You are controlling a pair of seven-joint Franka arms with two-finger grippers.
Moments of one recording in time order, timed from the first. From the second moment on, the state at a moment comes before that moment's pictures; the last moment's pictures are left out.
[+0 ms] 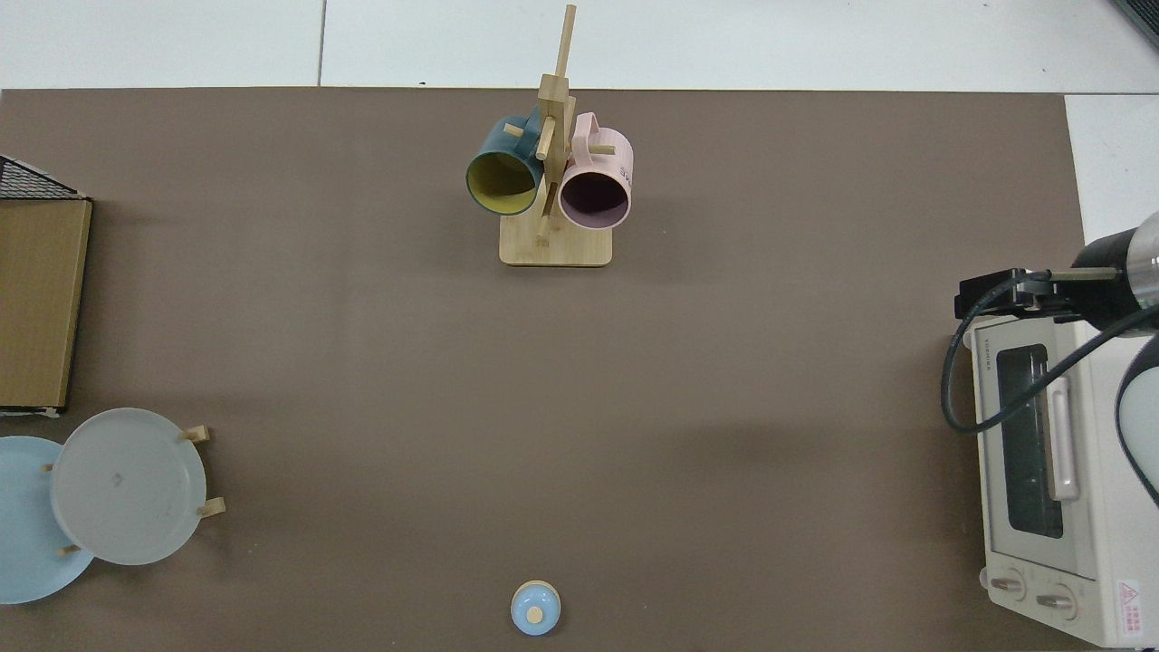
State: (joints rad) left arm 0.03 0.02 0.28 -1.62 0.44 1.89 1.64; right arm 0.02 -0.04 -0.01 -1.70 0.01 1.69 0.08
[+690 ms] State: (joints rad) left arm 0.03 -0.05 0.03 -1.59 0.04 1.52 0.46; right arm 0.02 -0.04 -0.01 -1.70 0.01 1.69 0.08
